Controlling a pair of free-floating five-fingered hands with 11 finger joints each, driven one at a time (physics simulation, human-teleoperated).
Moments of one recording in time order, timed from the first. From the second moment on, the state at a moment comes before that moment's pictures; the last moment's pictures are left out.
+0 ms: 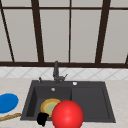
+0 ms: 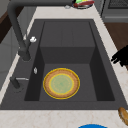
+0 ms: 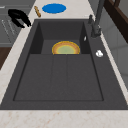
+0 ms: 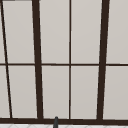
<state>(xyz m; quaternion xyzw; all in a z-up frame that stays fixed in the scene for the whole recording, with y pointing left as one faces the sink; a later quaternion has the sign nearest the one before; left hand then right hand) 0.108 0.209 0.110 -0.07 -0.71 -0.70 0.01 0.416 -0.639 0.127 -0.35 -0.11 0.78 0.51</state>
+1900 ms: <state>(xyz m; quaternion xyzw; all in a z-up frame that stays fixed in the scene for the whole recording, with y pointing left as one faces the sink) 0.108 0.209 0.110 -0.07 -0.71 -0.70 0.01 0.358 -0.663 0.130 -0.37 -0.27 0.77 0.44</state>
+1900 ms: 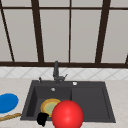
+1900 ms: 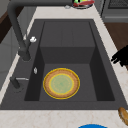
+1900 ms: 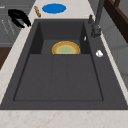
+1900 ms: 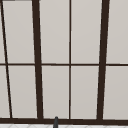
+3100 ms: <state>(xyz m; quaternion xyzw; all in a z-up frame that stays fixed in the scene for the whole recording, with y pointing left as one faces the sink) 0.108 0.209 0.110 -0.07 -0.71 -0.70 0.01 0.389 -0.671 0.122 -0.31 -0.22 0.79 0.48</state>
